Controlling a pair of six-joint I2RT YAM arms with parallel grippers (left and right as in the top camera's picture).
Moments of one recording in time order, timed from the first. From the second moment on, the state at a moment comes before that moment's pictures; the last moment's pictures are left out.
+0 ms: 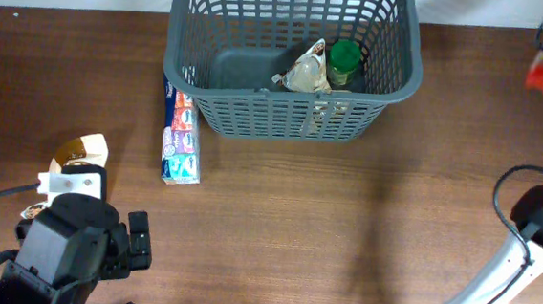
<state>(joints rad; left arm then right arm) -0.47 0.91 1.59 -1.69 -0.39 -0.47 -0.57 2.42 2.96 -1.47 -0.69 0.00</state>
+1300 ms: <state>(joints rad) -0.47 0.91 1.59 -1.69 -0.39 -0.47 0.27 2.20 2.90 -1.48 -0.06 -0.36</state>
